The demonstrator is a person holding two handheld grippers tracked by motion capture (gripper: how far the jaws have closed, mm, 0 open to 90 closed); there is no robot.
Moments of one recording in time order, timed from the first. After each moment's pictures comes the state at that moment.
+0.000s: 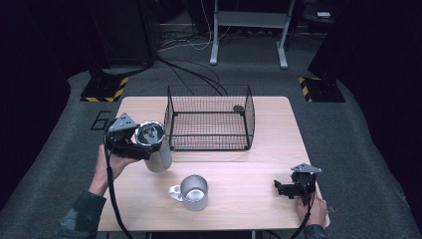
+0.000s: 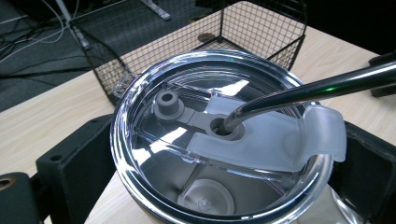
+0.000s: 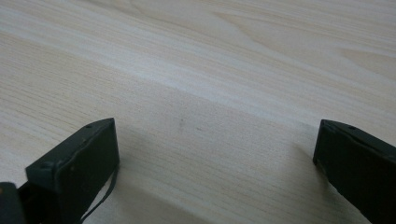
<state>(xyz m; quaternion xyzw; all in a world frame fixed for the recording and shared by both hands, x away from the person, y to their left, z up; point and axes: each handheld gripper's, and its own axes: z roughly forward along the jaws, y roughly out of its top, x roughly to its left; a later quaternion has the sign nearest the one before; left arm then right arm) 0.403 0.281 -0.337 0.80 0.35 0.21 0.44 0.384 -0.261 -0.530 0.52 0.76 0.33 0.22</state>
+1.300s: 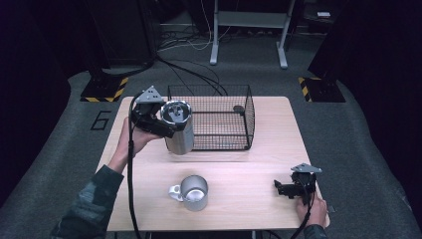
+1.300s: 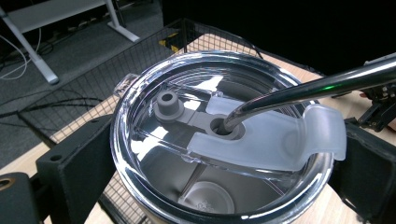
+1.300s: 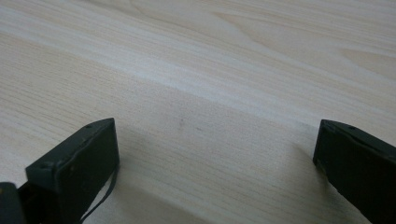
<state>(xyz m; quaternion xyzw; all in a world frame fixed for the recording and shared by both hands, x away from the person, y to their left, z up) 0.445 0.219 -0.286 0.82 0.29 0.19 0.46 0.384 -0.261 -0.530 0.52 0.76 0.33 0.22</state>
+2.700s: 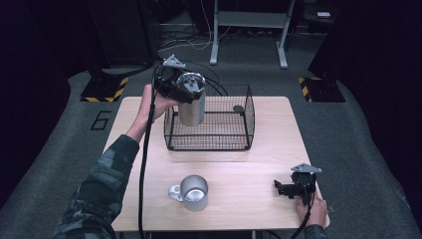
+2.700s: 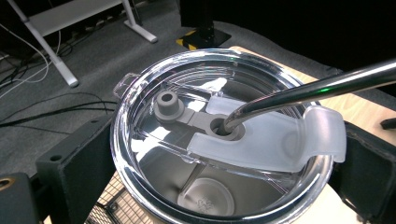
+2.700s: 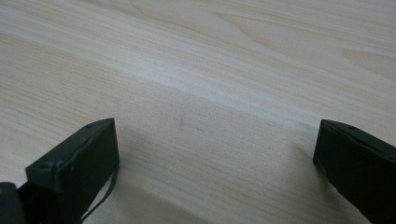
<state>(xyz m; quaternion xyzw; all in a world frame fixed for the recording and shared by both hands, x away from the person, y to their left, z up) 0.532 0.176 -0.255 0.82 0.30 0.21 0.43 0.384 -0.261 -0.530 0.52 0.76 0.33 0.22</state>
